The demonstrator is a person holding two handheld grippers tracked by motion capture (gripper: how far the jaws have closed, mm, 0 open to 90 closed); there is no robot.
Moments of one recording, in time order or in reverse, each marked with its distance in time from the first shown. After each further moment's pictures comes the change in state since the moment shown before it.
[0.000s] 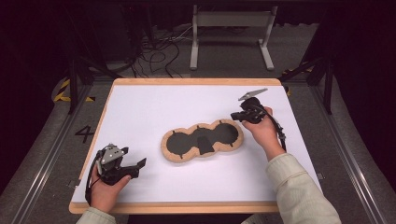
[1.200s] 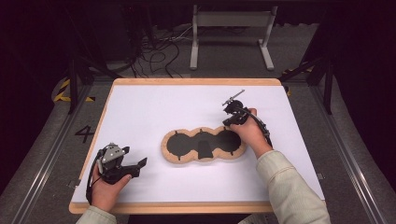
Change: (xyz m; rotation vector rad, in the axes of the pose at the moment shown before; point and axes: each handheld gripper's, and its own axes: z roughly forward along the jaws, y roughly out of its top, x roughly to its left) left arm -0.001 0.003 0.005 -0.001 -0.015 0.003; right arm 0.016 0.007 0.045 0.226 -0.025 -0.030
